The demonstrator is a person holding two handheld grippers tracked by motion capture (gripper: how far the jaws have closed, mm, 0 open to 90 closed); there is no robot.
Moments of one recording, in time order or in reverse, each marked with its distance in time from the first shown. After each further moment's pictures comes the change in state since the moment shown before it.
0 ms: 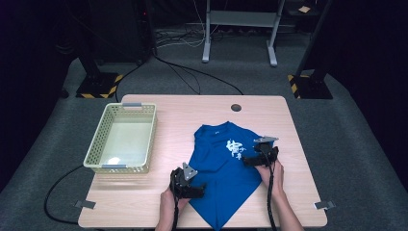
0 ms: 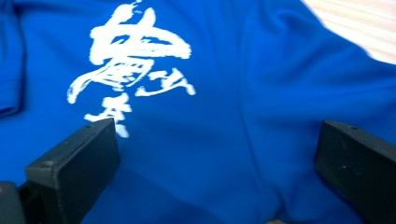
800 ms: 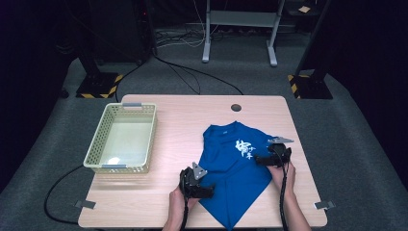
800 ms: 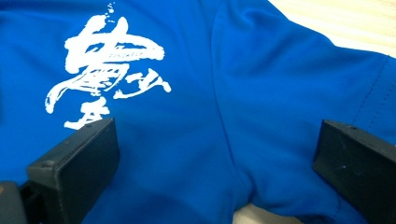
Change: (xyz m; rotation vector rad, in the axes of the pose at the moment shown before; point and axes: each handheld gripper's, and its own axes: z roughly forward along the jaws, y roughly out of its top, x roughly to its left) left arm -0.022 0.014 0.012 -0.001 -0.045 0.002; right arm -0.040 -0.017 -0.011 -0.050 -0.046 0.051
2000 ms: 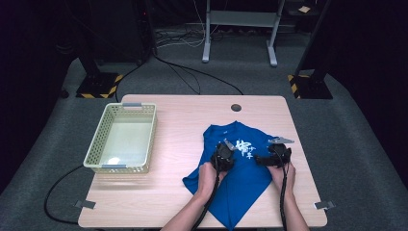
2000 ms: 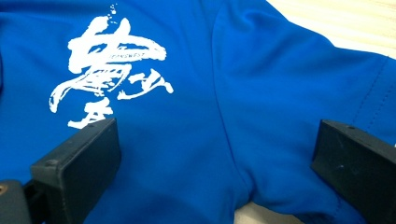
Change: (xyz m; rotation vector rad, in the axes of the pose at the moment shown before) left arm -0.022 0.097 0.083 0.108 -0.053 0.036; right arm 0.000 -0.001 0.000 -0.011 0.000 0.001
